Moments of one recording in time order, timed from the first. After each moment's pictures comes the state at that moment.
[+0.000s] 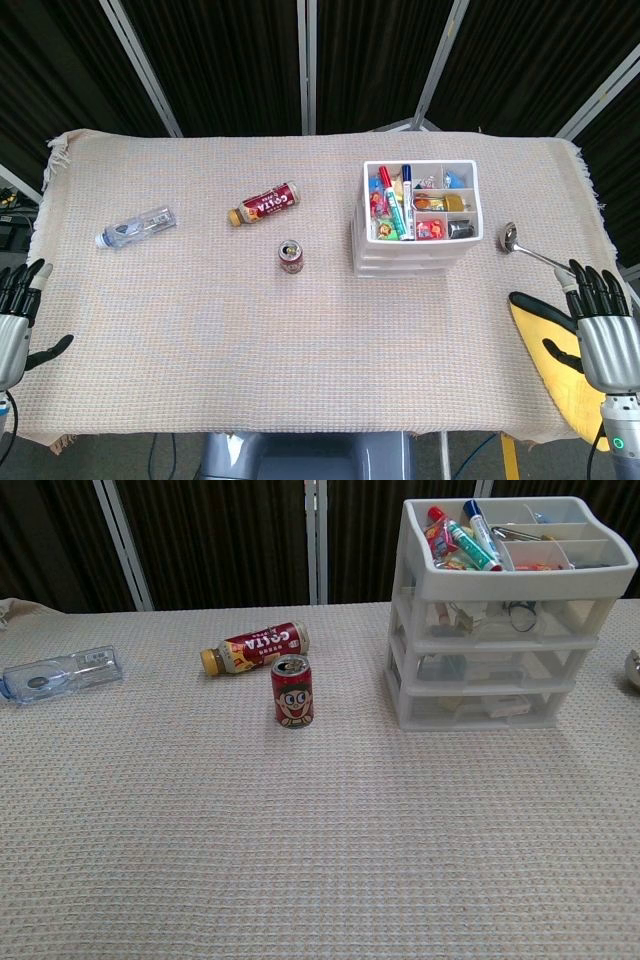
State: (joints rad) left arm -0.10 -1.19 -0.06 -1.50 1.58 1.58 0.04; right arm 0.10 -1.11 0.10 -1.58 -1.55 1.56 -0.12
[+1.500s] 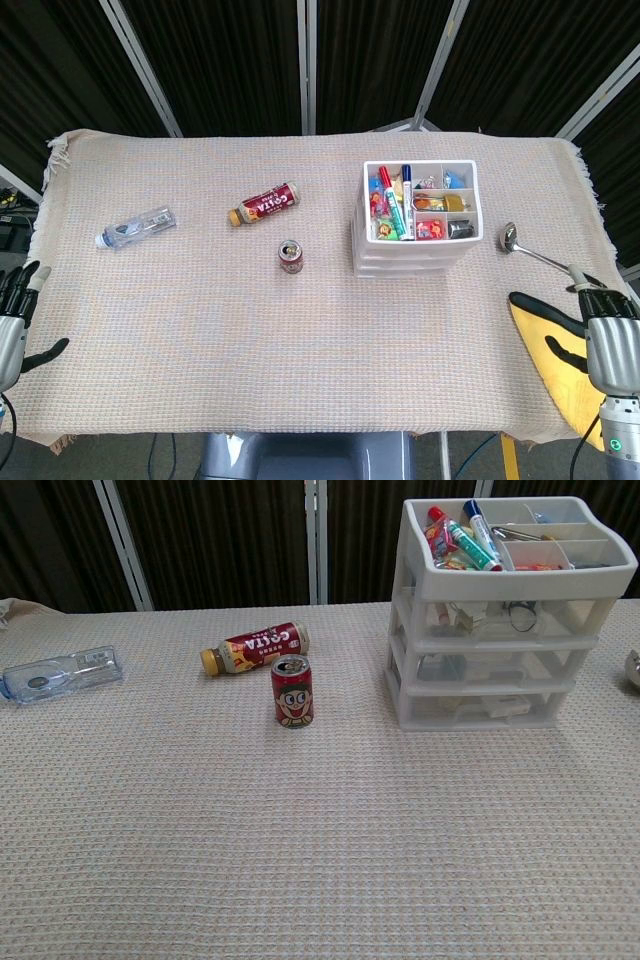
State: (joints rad) left arm -0.09 -1.15 -0.06 -1.58 1.55 1.58 0.08; right arm 0.08 -1.14 0.13 -1.64 -1.50 1.60 -0.12
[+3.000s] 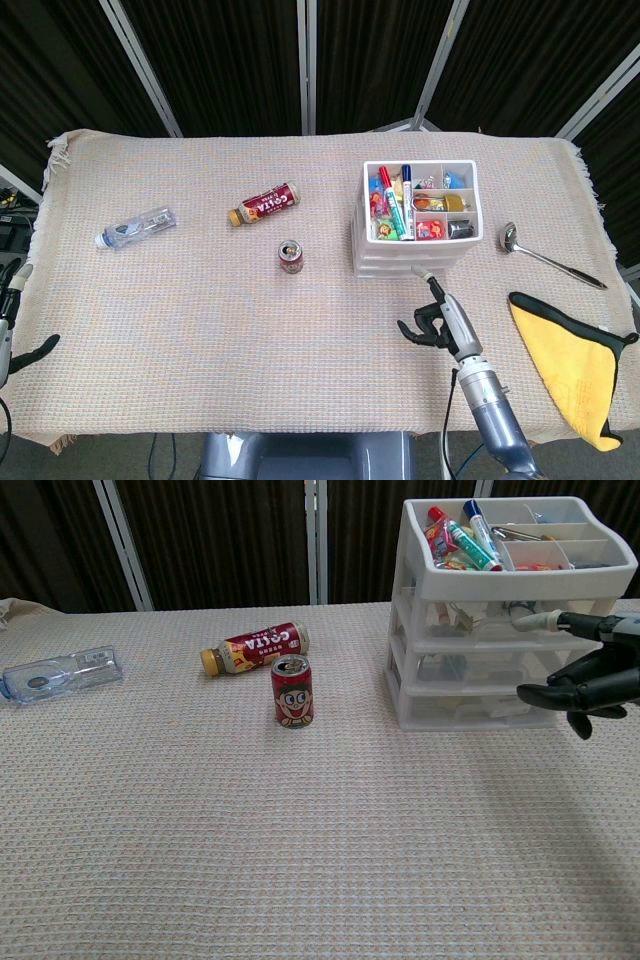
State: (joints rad) left arm -0.06 -1.17 -0.08 -1.55 1.56 1.64 0.05; right arm 0.35 -1.40 0.25 -1.94 -1.05 1.12 0.25
